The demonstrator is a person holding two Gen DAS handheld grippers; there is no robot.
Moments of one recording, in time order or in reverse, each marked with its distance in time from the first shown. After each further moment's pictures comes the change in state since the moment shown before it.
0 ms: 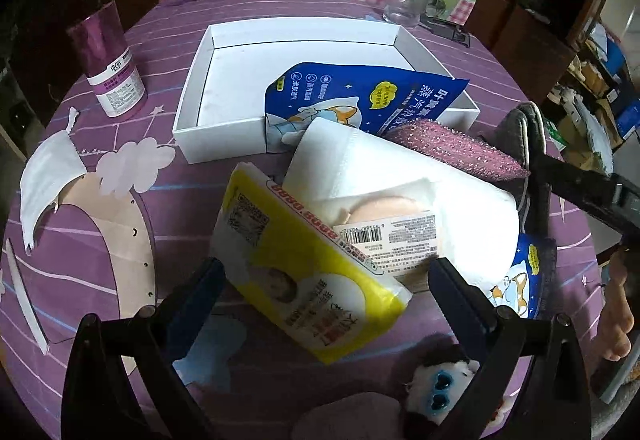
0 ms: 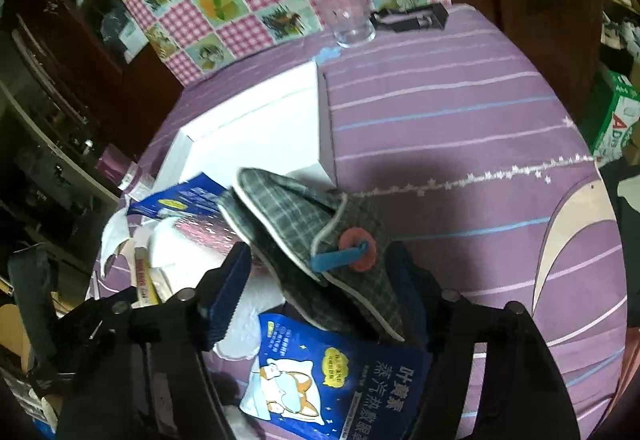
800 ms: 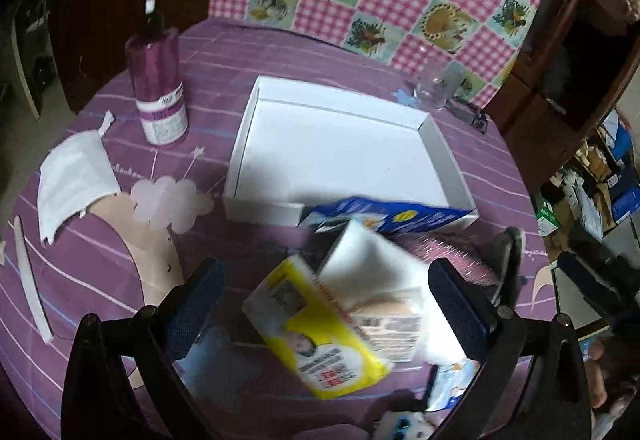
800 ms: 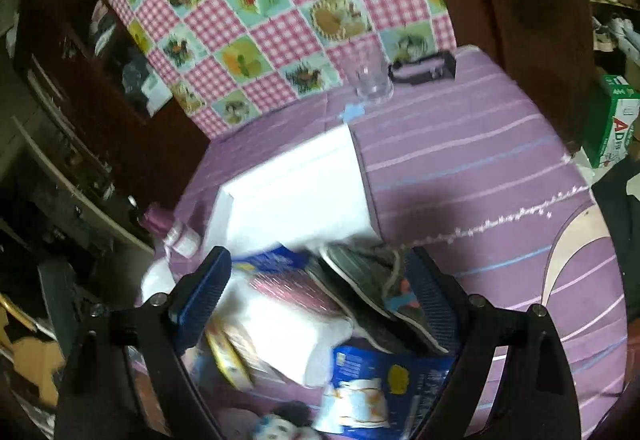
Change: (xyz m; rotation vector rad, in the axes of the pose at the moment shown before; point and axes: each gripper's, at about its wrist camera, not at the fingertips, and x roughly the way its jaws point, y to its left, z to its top) left arm -0.038 0.033 0.033 -0.206 -0.147 -0.016; right arm -0.042 0.031 0.009 0.028 -0.160 0.072
